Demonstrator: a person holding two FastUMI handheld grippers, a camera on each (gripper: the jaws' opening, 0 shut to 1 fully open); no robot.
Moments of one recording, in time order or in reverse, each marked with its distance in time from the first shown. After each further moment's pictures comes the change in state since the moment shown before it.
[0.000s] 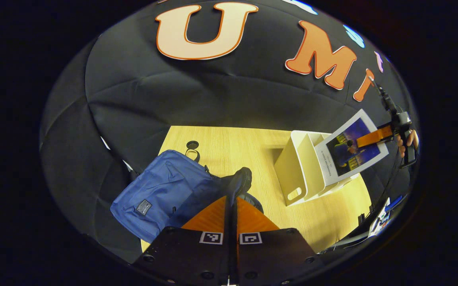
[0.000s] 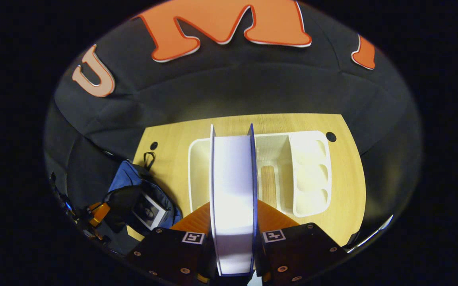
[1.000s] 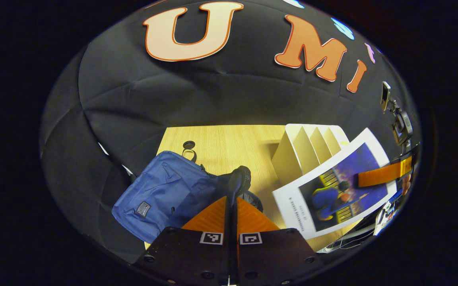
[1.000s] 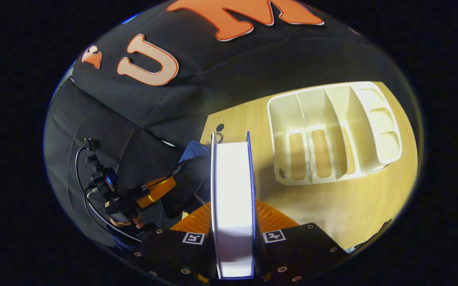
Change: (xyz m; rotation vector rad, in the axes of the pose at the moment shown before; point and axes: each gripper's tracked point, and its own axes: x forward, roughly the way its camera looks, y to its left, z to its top) left arm -0.002 -0.007 -0.006 0.057 0.003 -0.006; right arm 0.005 0.157 -0.117 0.132 0.079 0.451
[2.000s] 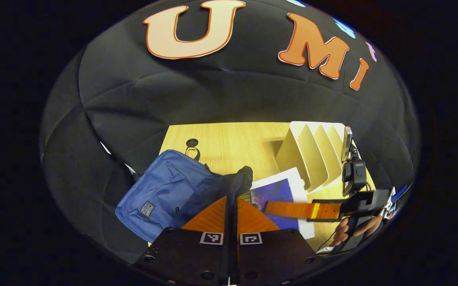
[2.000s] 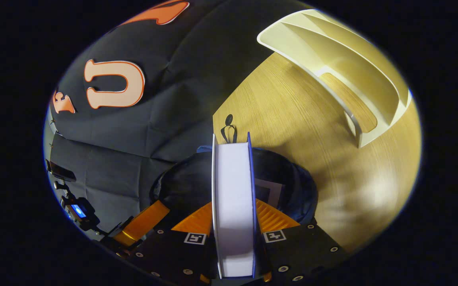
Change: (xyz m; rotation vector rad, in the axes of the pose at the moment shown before) left arm 0.005 0.005 -0.002 0.011 0.031 0.013; right arm 0.164 0.047 -0.049 0.376 -0.070 0.164
